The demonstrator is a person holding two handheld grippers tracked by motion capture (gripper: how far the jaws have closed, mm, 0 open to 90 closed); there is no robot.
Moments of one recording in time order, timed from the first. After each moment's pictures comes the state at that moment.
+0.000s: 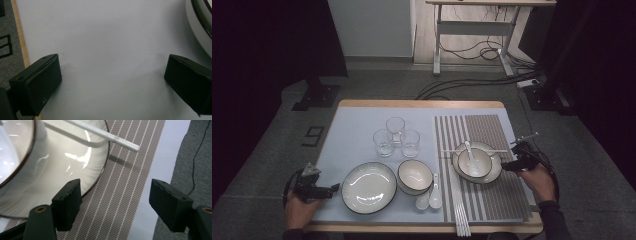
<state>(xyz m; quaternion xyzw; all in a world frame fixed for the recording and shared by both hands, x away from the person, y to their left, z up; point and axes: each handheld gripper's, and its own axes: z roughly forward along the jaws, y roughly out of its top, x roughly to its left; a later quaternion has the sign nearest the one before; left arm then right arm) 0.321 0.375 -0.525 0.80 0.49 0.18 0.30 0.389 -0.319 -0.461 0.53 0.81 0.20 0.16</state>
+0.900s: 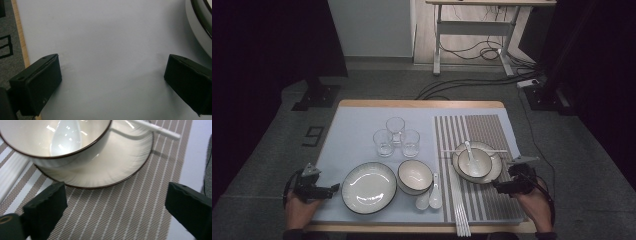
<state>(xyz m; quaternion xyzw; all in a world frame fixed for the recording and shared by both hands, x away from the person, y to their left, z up) 0.321 0.375 -0.525 0.80 0.49 0.18 0.30 0.319 -0.289 -0.471 0.50 0.80 0.27 0.19</state>
